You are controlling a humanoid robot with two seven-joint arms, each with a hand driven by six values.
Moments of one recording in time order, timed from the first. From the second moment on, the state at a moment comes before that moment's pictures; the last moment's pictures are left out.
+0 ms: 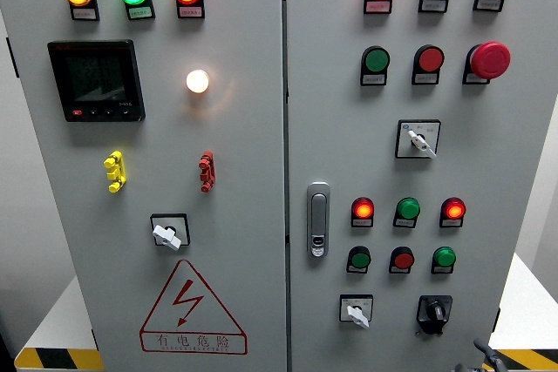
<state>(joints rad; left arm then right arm) 0.04 -0.09 0.04 -0.09 -0.07 -0.02 -0.15 0.15 0.08 1.46 1.39 -1.45 -0.10 0.01</state>
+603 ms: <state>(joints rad) 0.04 -0.09 0.04 -0.09 -0.07 -0.02 -0.15 0.17 0.12 1.43 1.43 -1.48 -0.10 -0.01</state>
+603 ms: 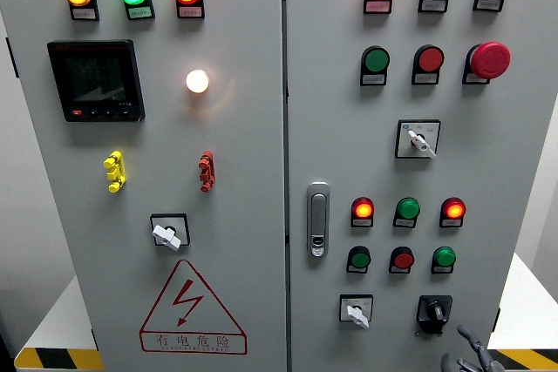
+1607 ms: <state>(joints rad) 0.04 -0.09 0.04 -0.09 -0.07 -0.02 -0.15 0.18 0.13 1.39 1.42 -1.48 -0.10 -0.01</state>
